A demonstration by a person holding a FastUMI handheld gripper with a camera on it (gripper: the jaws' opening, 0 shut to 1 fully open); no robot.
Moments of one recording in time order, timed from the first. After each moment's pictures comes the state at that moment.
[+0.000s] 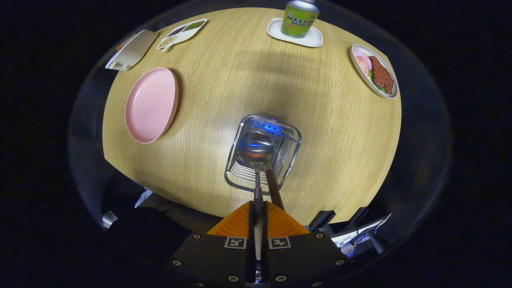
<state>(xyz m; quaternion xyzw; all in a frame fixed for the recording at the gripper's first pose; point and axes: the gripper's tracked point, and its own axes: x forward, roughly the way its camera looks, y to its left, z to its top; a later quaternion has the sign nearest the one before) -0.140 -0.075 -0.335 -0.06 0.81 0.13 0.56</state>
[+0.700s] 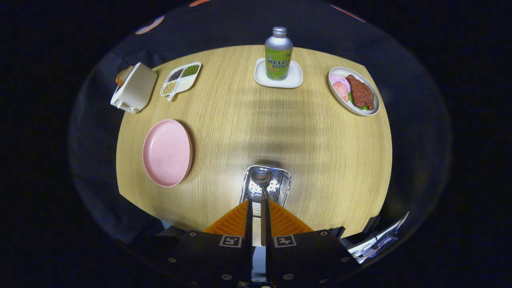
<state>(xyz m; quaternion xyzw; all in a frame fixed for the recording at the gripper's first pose) -0.077 -0.059 -0.302 0.04 0.68 0.09 0.72</state>
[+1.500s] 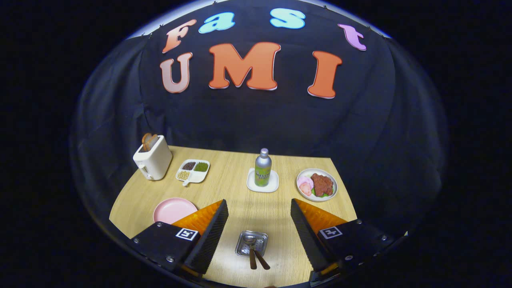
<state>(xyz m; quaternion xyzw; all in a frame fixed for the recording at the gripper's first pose) 0.000 -0.087 -0.147 0.02 0.31 0.06 0.95</state>
